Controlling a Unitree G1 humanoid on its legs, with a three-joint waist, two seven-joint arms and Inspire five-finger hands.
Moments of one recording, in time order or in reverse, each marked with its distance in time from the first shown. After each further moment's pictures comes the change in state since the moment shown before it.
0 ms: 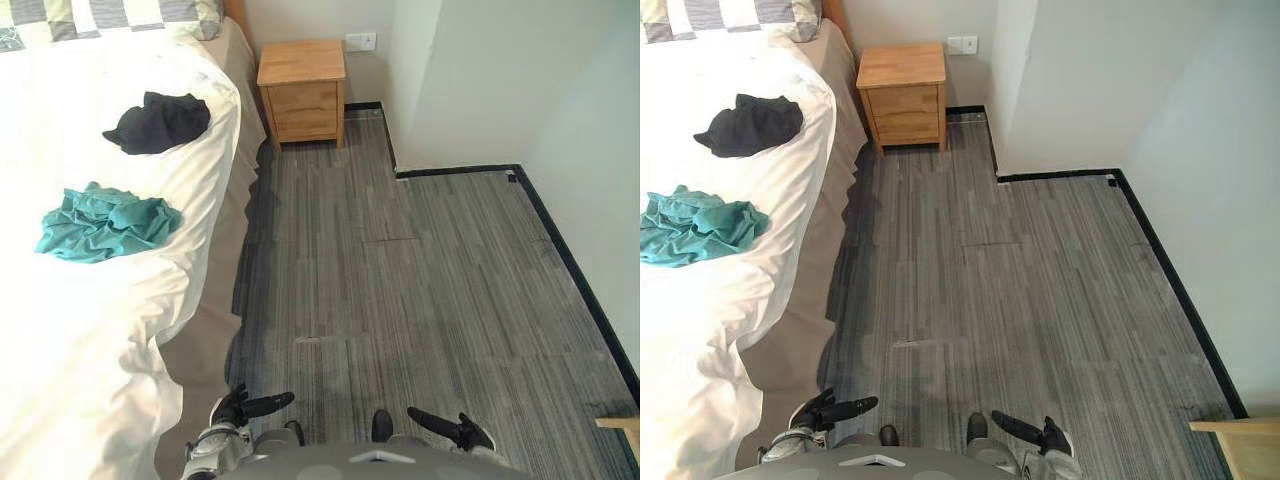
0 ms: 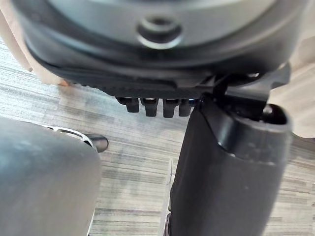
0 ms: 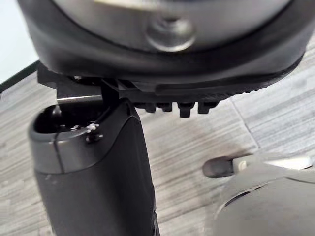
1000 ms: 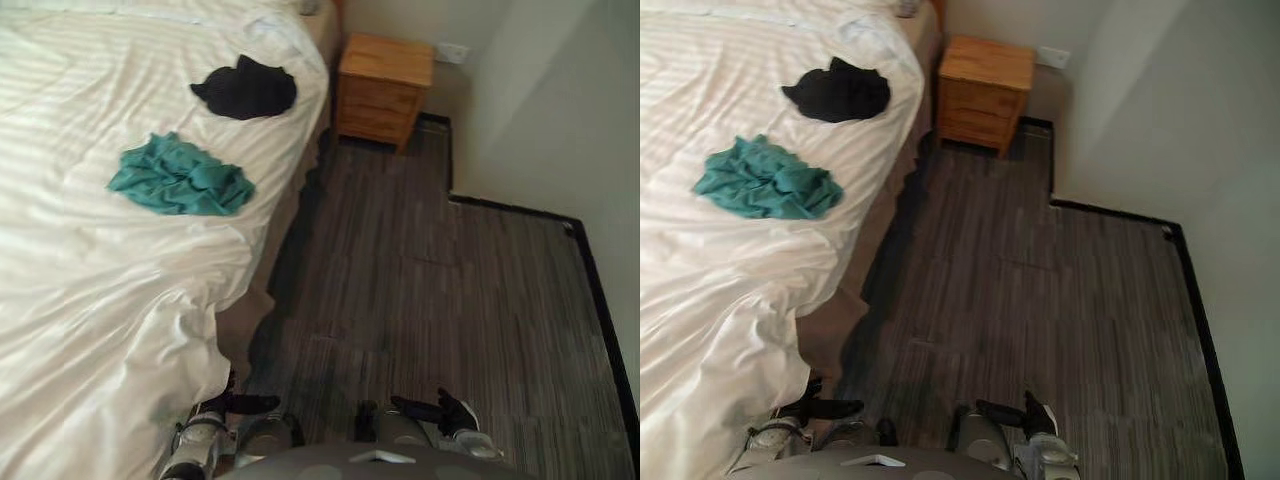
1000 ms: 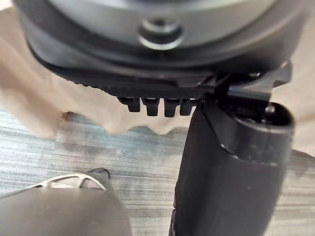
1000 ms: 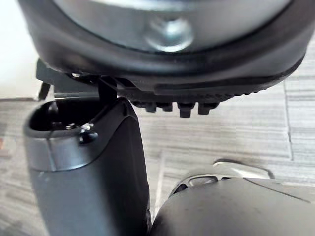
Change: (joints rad) left arm -0.020 0.083 -0.075 -0.020 0.196 -0.002 0.011; right arm 0.000 -0.008 0.157 -0.075 -0.098 -0.003 0.030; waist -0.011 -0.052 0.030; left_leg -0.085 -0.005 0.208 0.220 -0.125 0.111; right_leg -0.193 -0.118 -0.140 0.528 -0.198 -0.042
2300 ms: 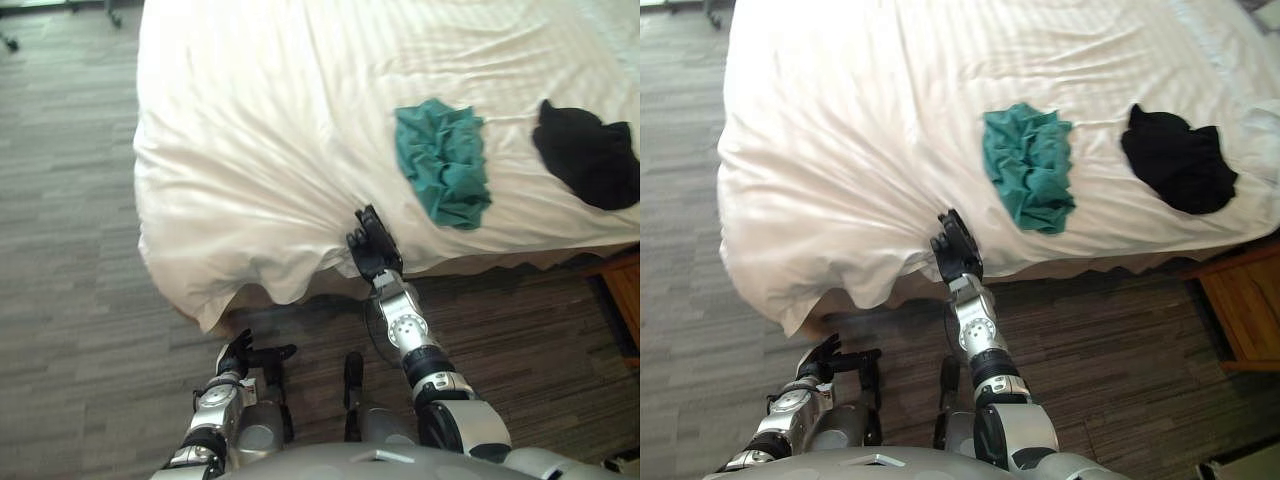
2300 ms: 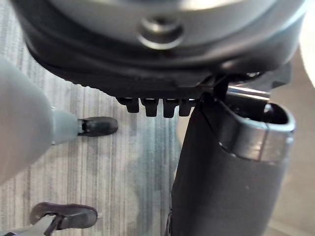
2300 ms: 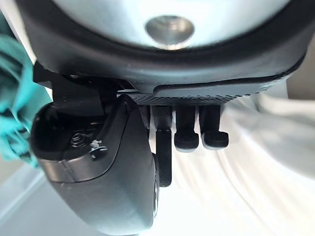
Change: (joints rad) left arm -0.124 -0.074 0.075 -0.057 -0.175 -0.007 -0.012; right arm -0.482 0.267 -0.038 -0.204 0.904 -0.037 0.167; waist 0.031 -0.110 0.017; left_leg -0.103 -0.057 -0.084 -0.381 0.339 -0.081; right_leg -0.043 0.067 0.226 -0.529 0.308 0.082
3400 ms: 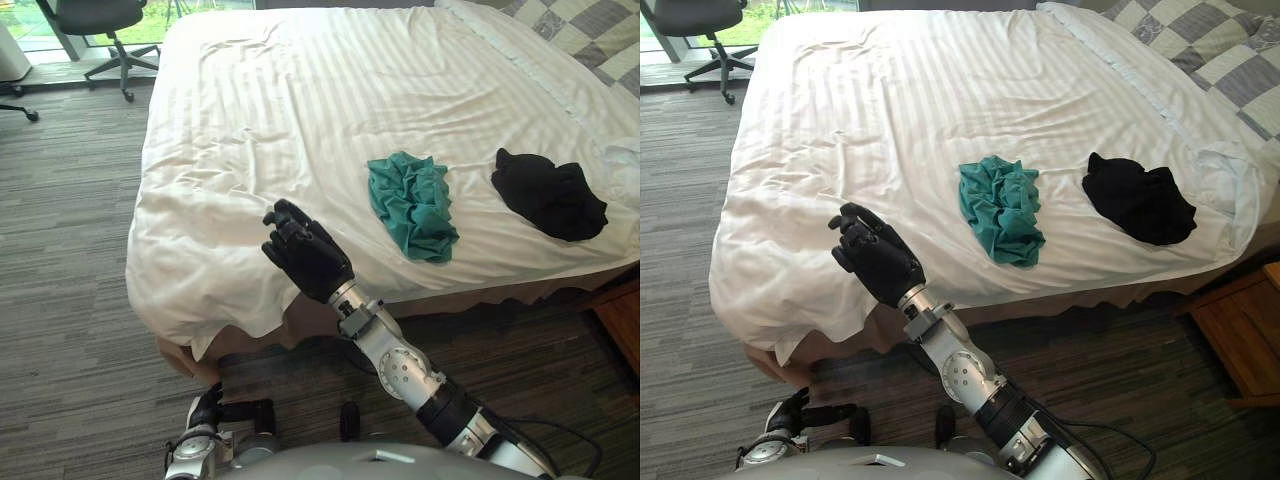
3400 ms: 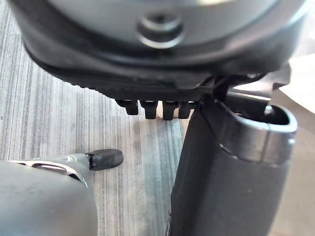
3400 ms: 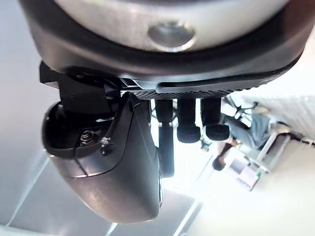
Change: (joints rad) left arm 0.161 0.080 -0.078 0.076 0.017 -0.039 0.094; right arm 0.159 -0.234 0.845 -0.604 0.275 -0.081 0.107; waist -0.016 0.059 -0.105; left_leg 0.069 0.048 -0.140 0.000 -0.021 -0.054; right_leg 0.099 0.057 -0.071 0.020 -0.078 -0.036
